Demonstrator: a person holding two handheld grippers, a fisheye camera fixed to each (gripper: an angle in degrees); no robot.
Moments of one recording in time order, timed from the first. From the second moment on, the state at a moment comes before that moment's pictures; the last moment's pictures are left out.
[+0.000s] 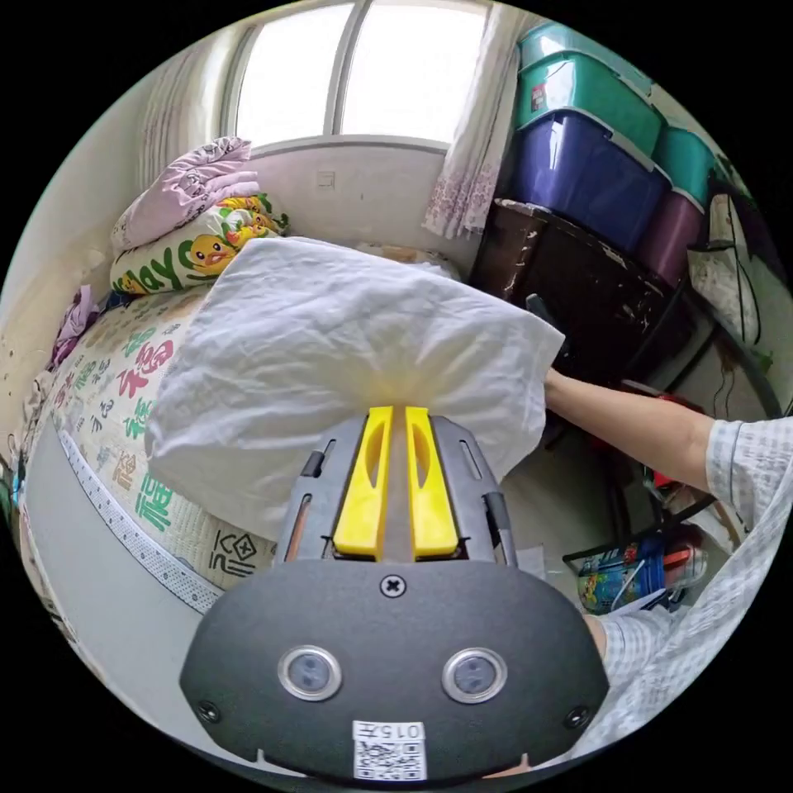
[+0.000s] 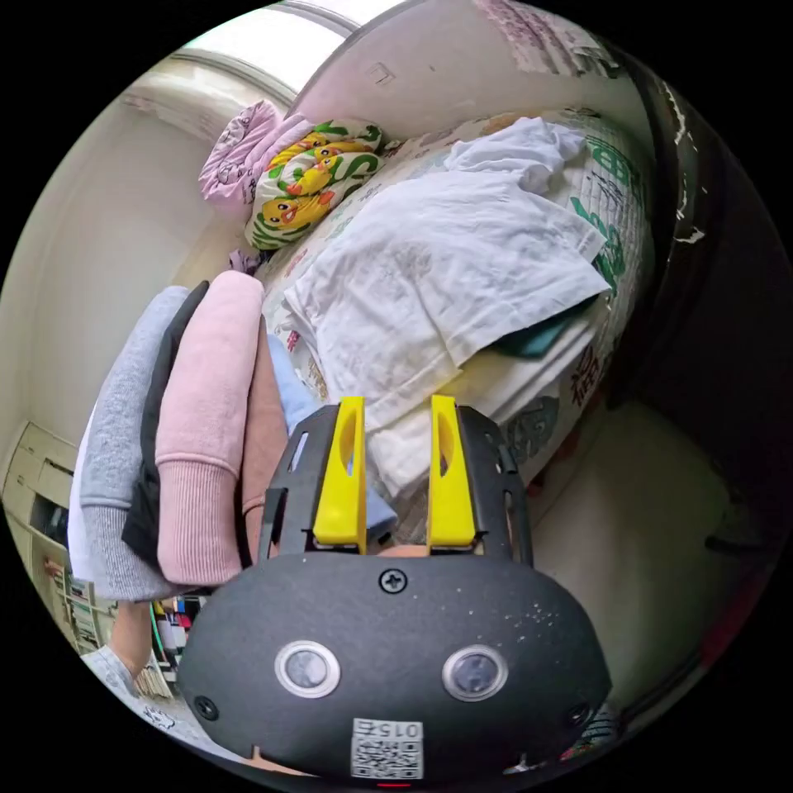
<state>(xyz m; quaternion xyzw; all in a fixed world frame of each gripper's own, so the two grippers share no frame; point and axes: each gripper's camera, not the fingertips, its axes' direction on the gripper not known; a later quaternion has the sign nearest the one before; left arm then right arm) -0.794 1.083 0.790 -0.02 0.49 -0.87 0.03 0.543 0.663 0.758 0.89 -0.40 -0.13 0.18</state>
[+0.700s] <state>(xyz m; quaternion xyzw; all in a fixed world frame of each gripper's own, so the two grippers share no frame) -0.848 1.098 0.681 -0.02 0.46 -0.88 0.04 0.497 0.753 1.044 0.92 -0.35 -0.14 -0.08</state>
